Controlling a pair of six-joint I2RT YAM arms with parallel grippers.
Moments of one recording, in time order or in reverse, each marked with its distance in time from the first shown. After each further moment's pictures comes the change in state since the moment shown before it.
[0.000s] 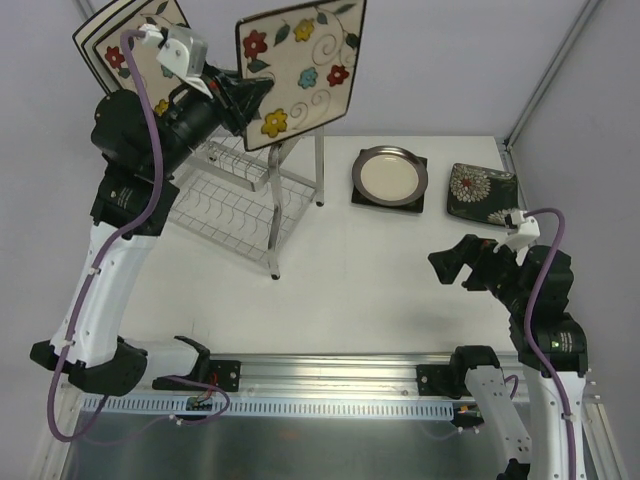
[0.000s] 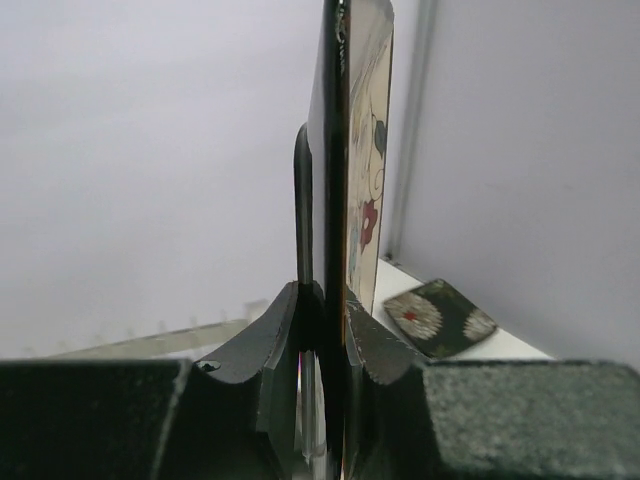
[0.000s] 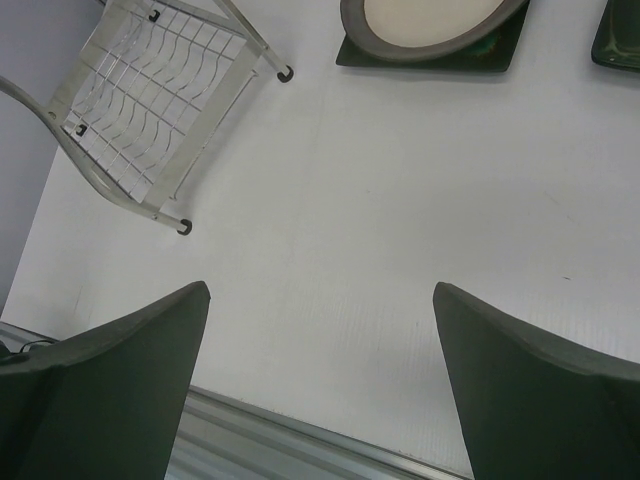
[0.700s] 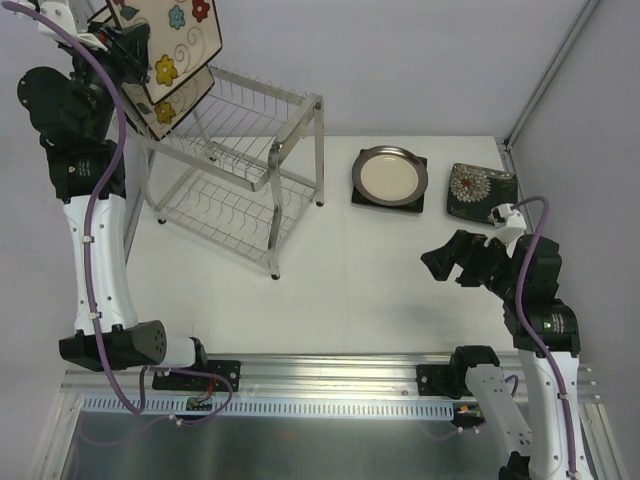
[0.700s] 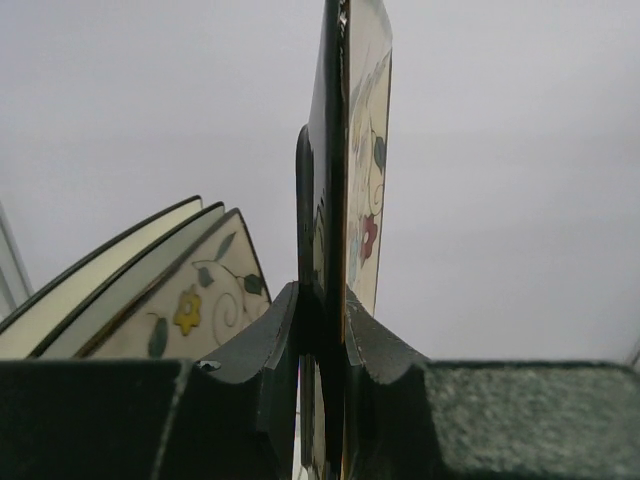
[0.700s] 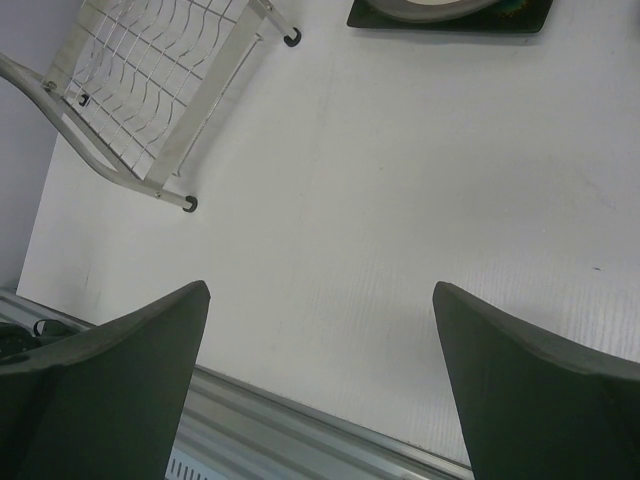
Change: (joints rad) left arm 0.590 0.119 0.058 0.194 0.050 -0.113; right arm -0.001 0.066 -0.038 0.016 -0.056 0.000
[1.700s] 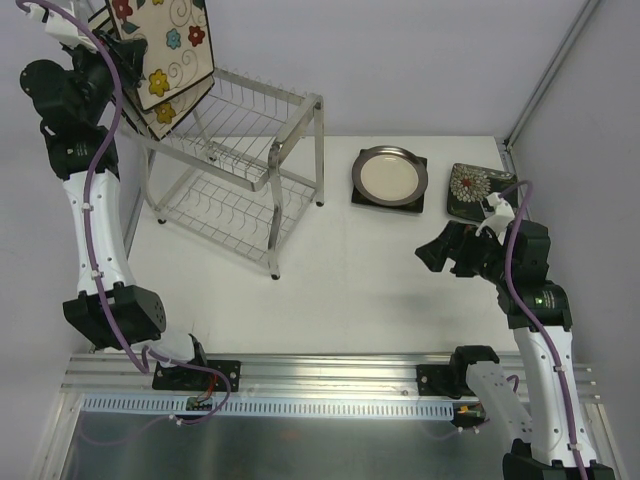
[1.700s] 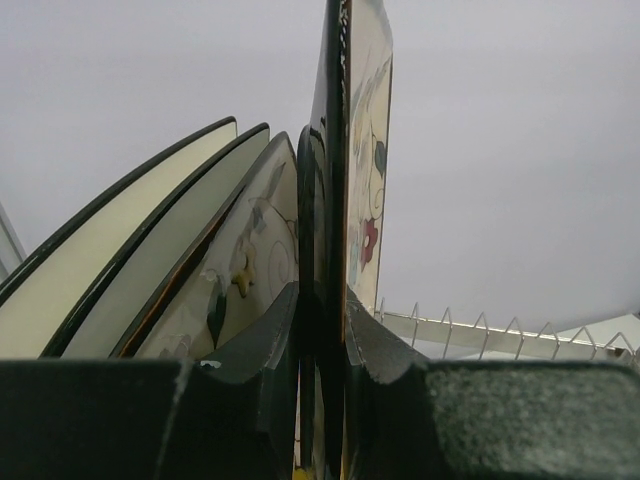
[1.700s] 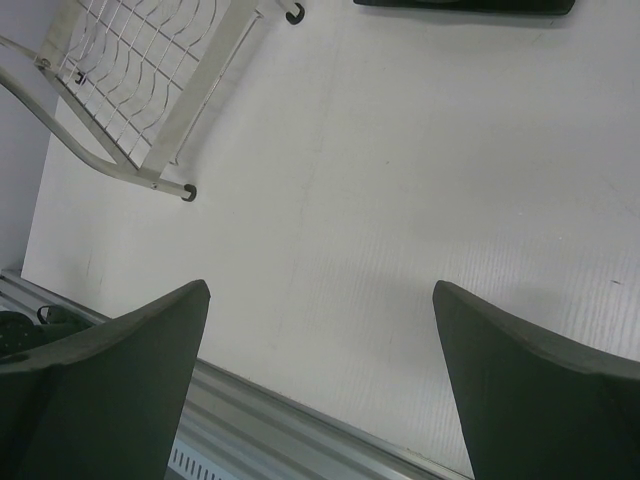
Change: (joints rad) left arm 0.174 0.137 -0.045 0.109 0.206 -0.031; right arm 0.006 0.117 -0.014 0.063 -0.049 -0.016
